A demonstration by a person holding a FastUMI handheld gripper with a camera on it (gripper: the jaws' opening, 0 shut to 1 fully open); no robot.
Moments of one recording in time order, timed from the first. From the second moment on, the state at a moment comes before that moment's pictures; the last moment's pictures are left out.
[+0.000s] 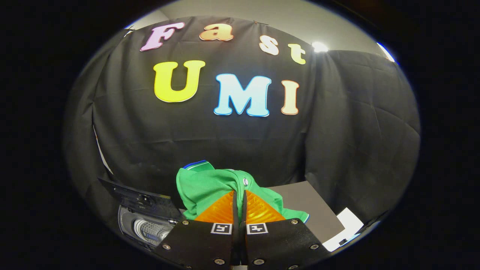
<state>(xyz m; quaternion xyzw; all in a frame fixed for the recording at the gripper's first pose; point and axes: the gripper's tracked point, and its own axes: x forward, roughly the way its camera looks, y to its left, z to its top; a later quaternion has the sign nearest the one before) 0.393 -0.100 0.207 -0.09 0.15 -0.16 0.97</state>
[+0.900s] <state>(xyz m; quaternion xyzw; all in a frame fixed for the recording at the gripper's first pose) 0.389 0.058 0.182 -0.11 0.15 -0.08 0.98</state>
